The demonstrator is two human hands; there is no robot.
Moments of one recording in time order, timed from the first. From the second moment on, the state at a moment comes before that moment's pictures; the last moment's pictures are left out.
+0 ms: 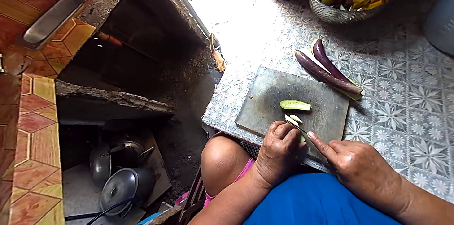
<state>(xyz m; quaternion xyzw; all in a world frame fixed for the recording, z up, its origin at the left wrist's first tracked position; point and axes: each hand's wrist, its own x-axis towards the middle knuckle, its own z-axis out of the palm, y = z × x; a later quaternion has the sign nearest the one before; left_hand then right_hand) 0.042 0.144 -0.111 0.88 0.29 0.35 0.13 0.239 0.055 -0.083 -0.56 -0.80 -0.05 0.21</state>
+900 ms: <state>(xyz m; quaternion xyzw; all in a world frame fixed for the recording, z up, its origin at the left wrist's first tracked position) 0.043 0.146 -0.113 0.86 0.30 0.38 0.13 0.239 0.053 -0.081 -0.56 -0.80 -0.05 0.21</state>
